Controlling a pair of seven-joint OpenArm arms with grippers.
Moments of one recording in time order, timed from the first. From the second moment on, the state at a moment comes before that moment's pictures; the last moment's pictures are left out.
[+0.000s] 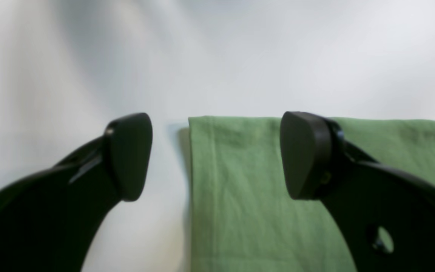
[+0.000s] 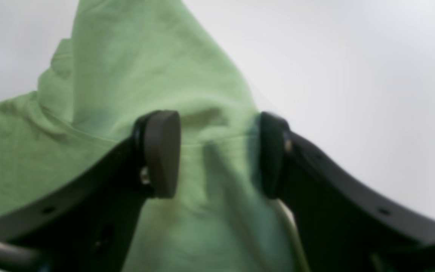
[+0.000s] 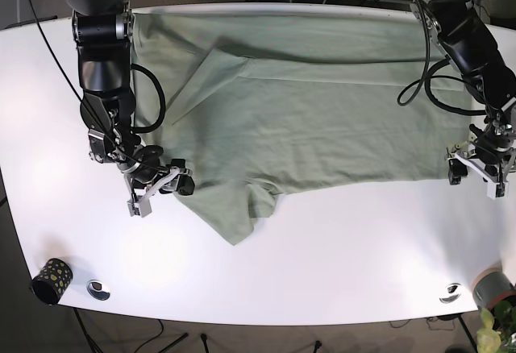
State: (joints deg) left arm -17.8 -15.6 -37.3 64.3 3.0 -35.3 30.3; right arm 23.2 16.6 -3.4 49.8 34.5 22.5 -30.0
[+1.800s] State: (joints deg) left arm -21.8 -17.1 -32.5 57.7 0.2 -35.2 28.7; right arm 22.1 15.6 -3.1 57.5 24.8 24.1 -30.7
